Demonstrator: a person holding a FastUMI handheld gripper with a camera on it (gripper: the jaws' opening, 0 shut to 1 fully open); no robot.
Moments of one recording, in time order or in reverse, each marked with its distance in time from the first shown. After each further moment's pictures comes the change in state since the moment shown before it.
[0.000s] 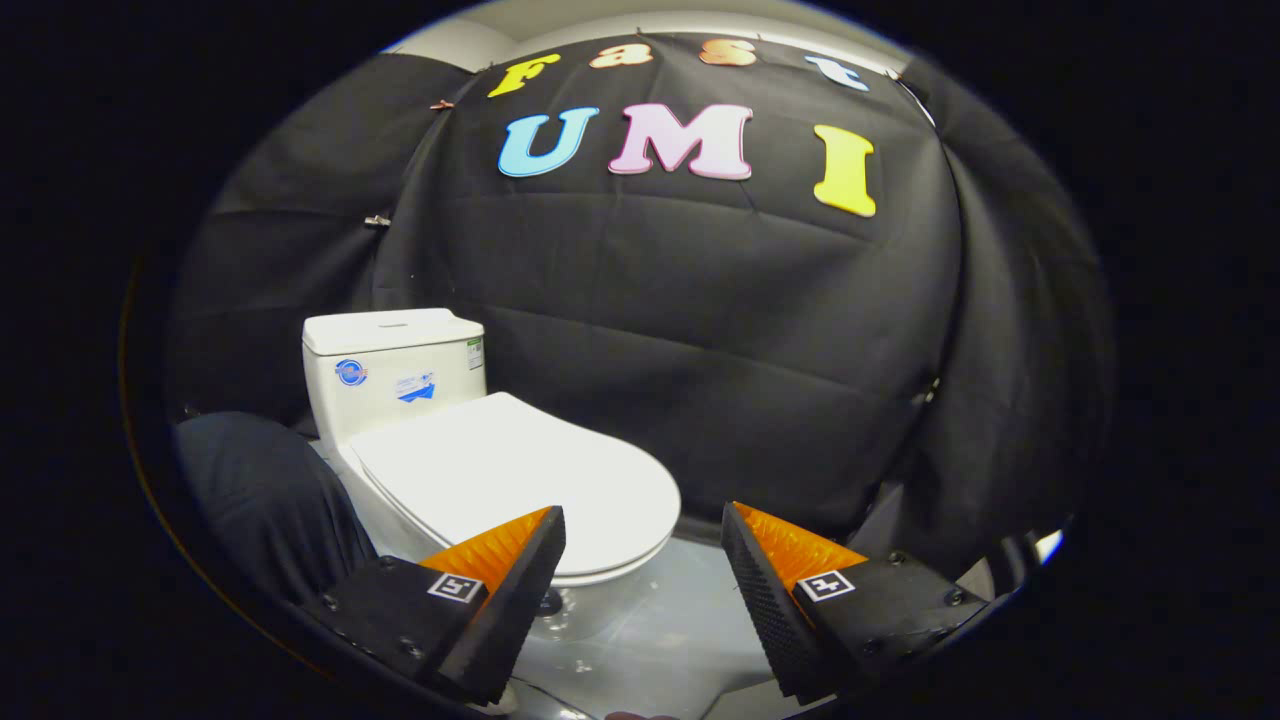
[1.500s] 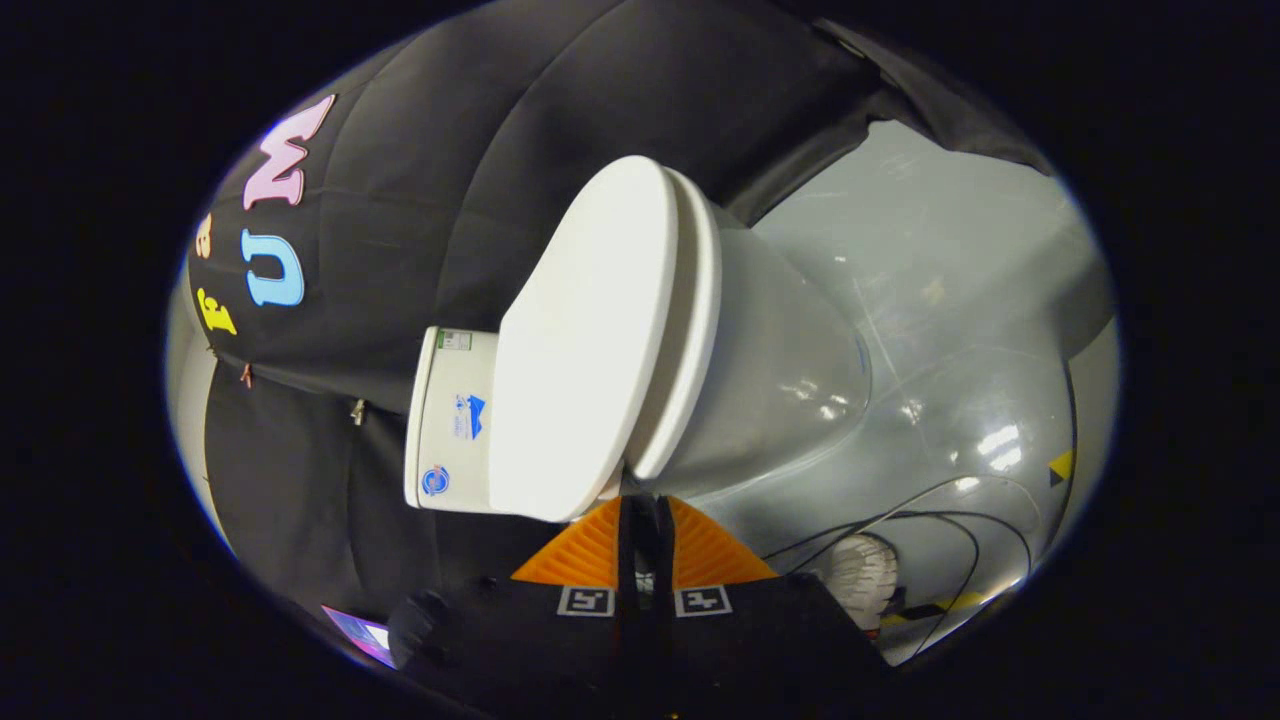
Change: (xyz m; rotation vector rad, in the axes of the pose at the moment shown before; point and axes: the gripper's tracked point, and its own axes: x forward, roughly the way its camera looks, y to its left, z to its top) arm 0.060 0.055 -0.152 1.153 0.659 0.190
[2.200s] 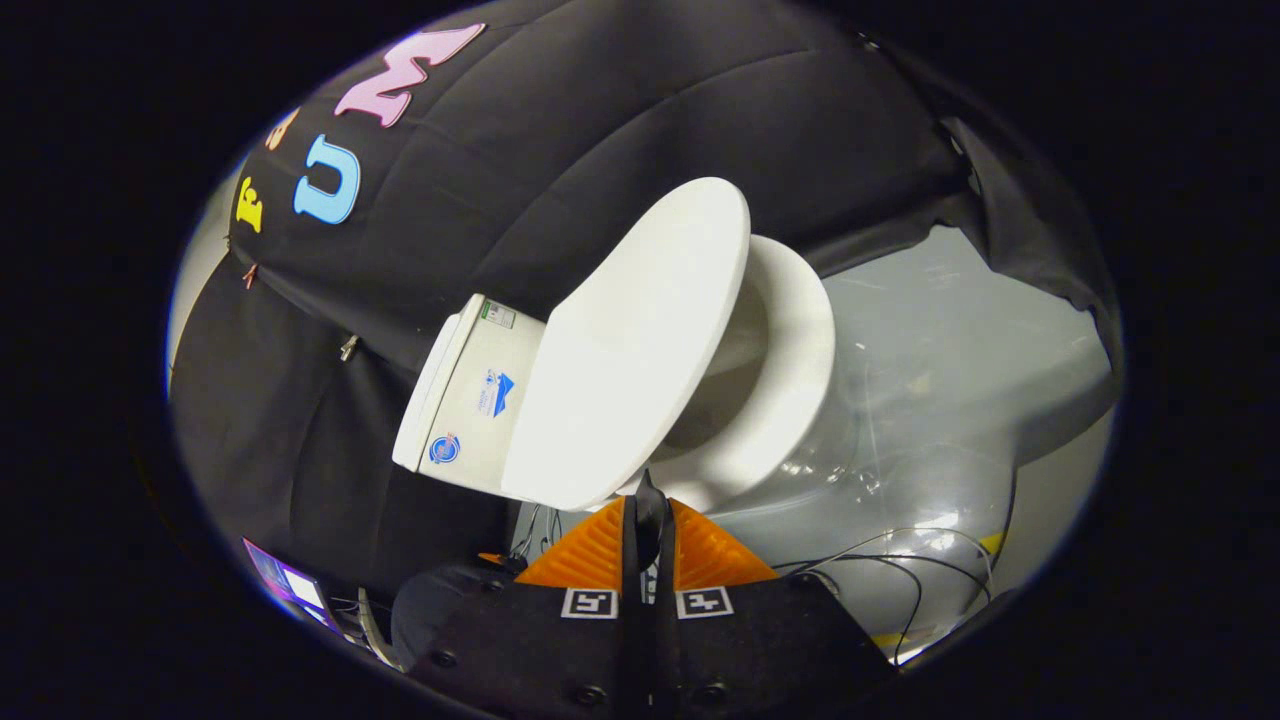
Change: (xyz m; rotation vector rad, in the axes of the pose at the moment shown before) arm -0.052 0.093 0.003 -0.395 -0.071 -0.074
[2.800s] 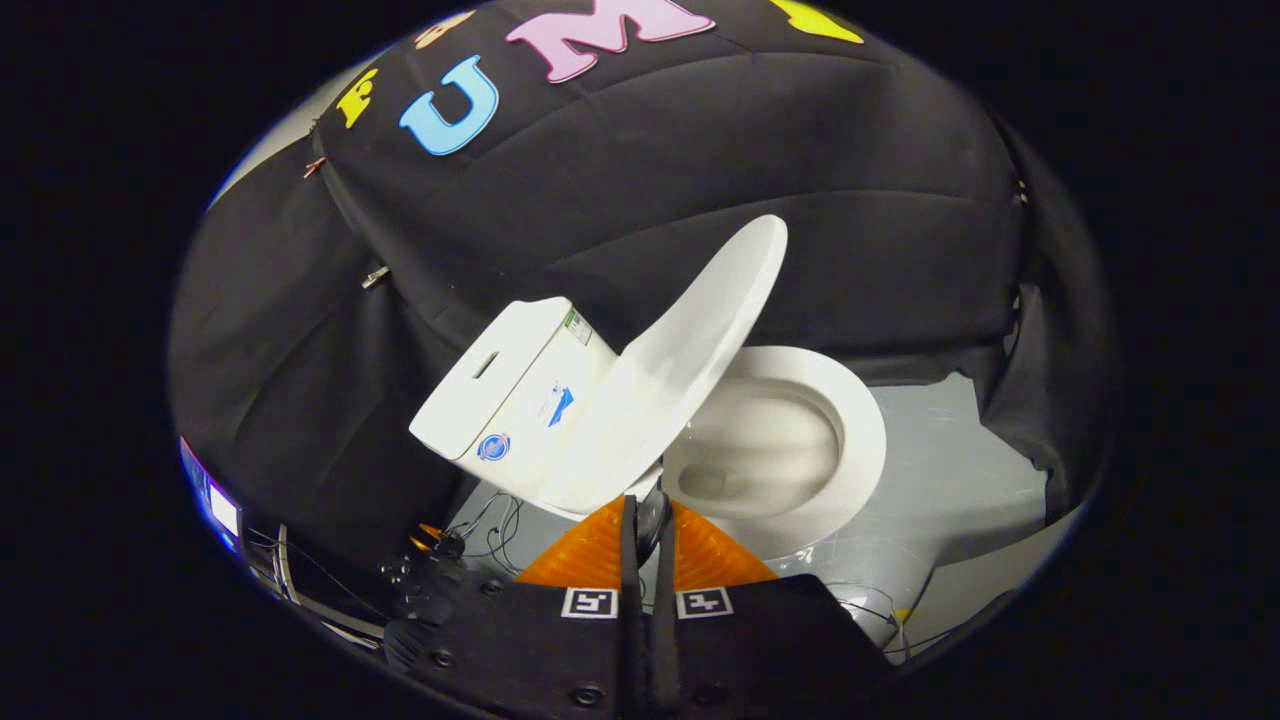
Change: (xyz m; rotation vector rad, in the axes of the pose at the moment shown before) arm -0.036 0.147 0.044 -0.330 -0.074 -0.064
